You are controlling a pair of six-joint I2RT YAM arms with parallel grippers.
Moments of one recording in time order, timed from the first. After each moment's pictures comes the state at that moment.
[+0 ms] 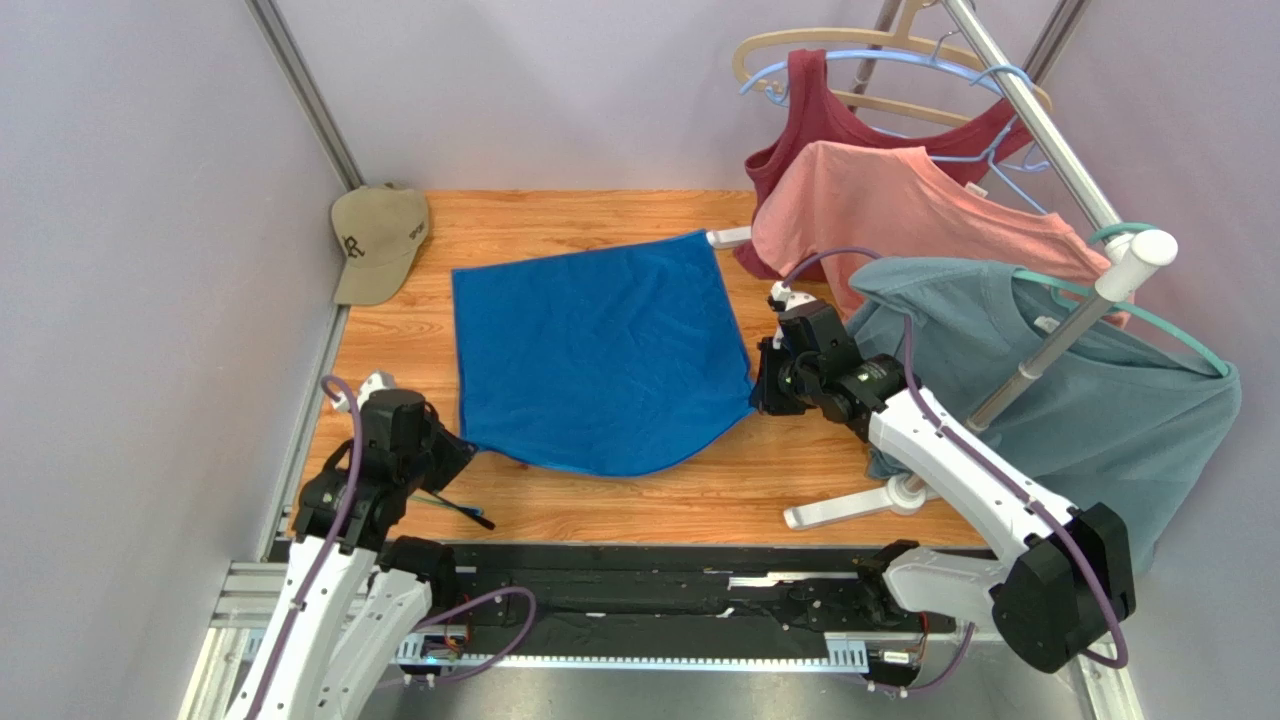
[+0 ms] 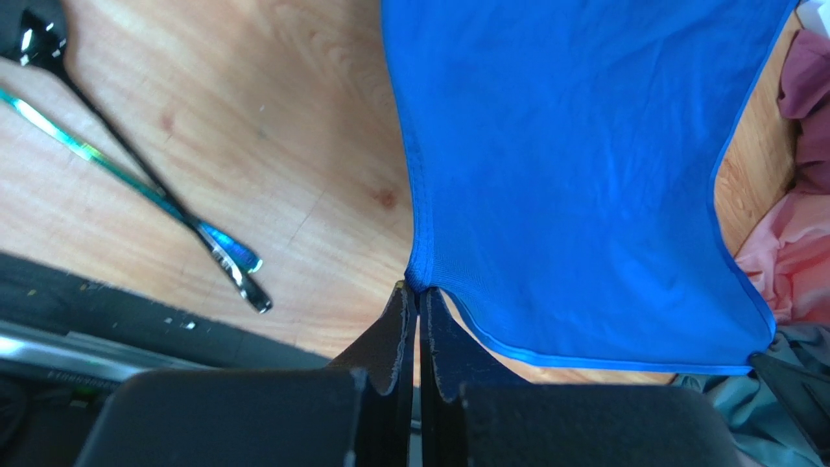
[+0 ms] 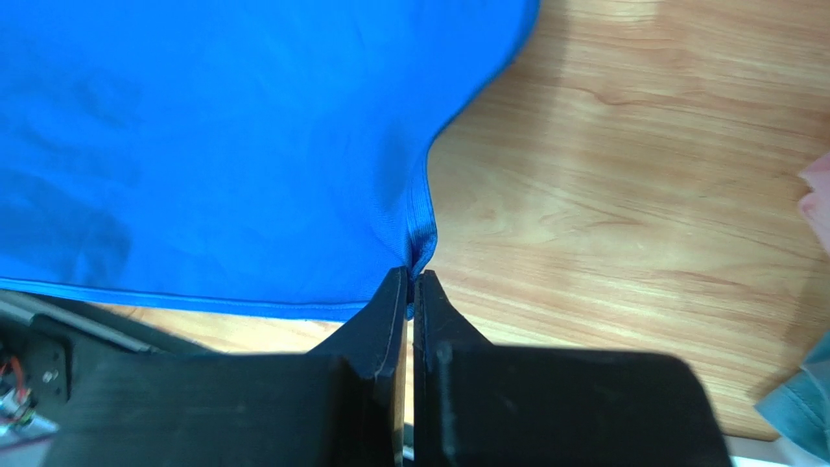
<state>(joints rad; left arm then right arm) -0.22 0.54 0.68 -0.97 -0.10 -0.96 0.52 1.19 0.92 -0.59 0.00 0.44</state>
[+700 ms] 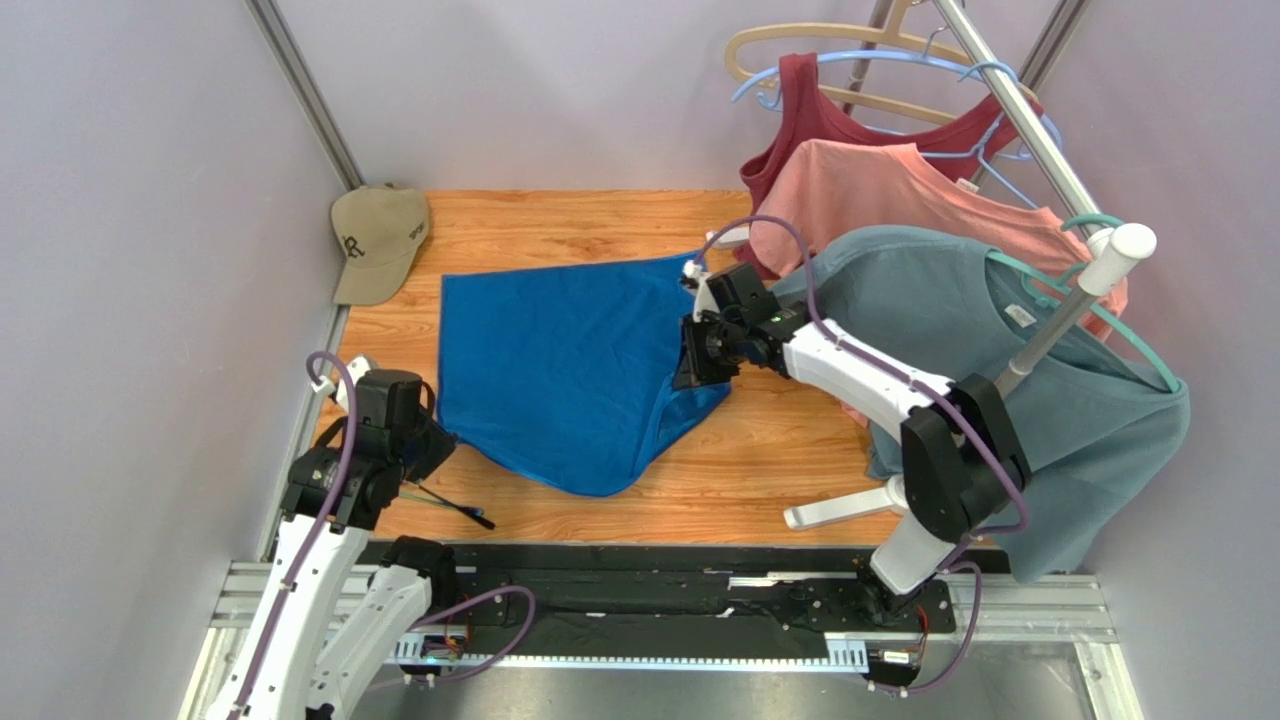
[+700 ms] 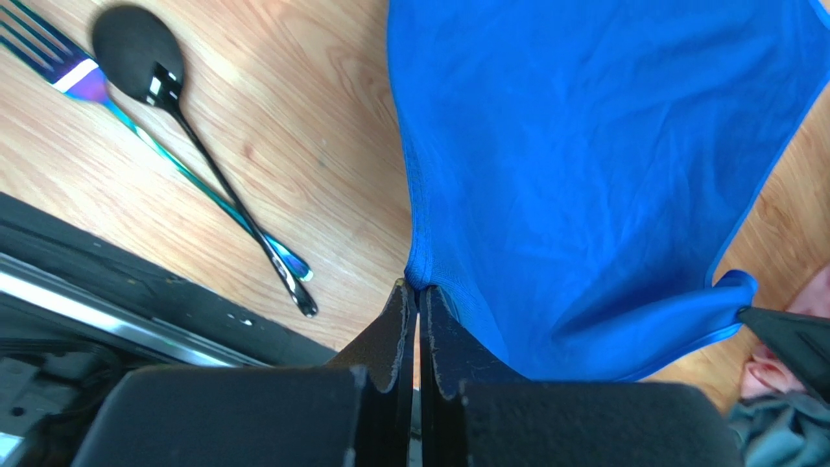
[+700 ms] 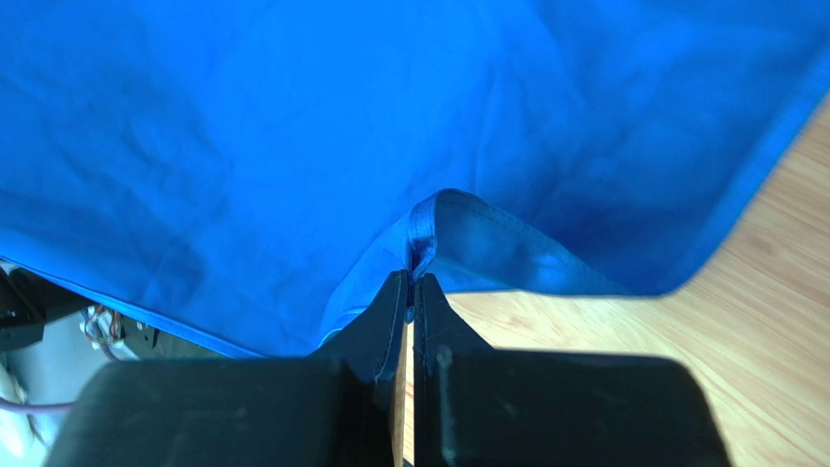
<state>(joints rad) -0.22 0.62 0.82 -1.08 -0.22 -0.94 0.57 1.62 1.17 -0.45 -0.32 0.39</state>
